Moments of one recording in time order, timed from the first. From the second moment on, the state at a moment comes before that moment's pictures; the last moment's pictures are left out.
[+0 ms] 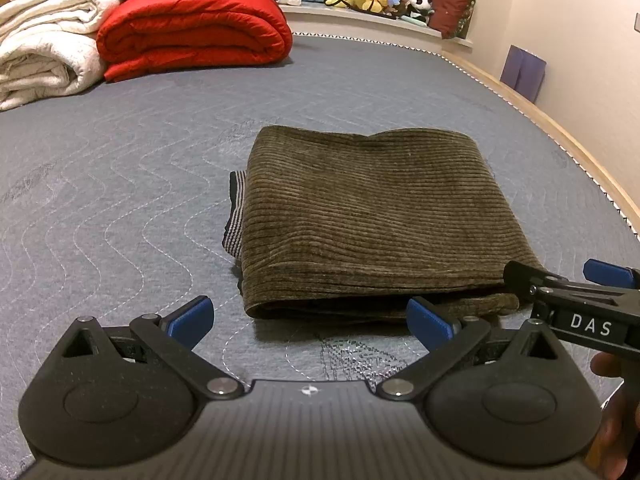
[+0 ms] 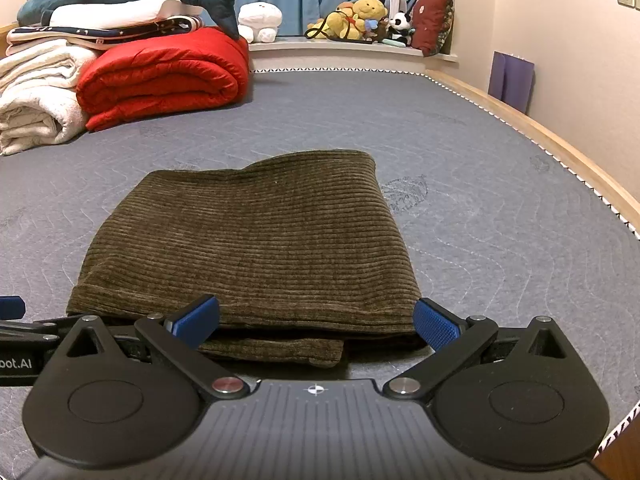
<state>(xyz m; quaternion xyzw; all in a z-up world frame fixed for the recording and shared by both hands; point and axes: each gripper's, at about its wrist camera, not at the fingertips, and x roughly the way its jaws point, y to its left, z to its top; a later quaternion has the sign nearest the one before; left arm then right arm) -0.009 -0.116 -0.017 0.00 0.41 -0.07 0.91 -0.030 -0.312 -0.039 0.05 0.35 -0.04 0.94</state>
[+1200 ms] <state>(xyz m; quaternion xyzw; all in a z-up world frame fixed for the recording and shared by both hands) -0.011 -0.122 -0.017 0.01 0.40 -0.08 0.91 -0.031 -0.314 -0.038 0.04 0.34 -0.03 0.94</state>
